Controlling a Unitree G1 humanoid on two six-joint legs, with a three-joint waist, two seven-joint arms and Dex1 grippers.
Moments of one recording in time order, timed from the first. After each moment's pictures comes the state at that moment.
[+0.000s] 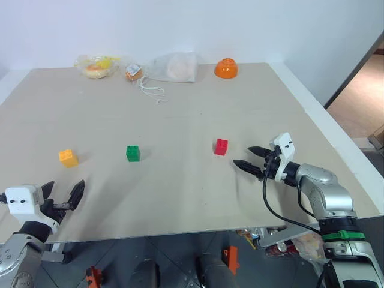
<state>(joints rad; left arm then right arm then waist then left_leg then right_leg) 0.30 0.37 0.53 -0.36 -0.55 0.31 -0.38 -0.44 -0.60 -0.07 0.25 0.35 0.35 0.89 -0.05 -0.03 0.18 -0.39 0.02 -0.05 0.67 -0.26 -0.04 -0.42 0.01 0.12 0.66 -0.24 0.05</state>
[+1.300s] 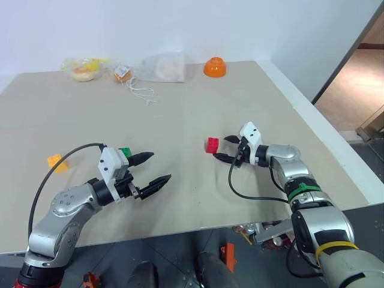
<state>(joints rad) -0.08 0.53 0.07 -0.41 -0.55 0.37 -0.77 -0.92 -0.43 0.08 1.06 0.06 -0.17 1.02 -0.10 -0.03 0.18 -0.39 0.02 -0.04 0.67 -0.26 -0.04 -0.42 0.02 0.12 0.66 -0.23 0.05</state>
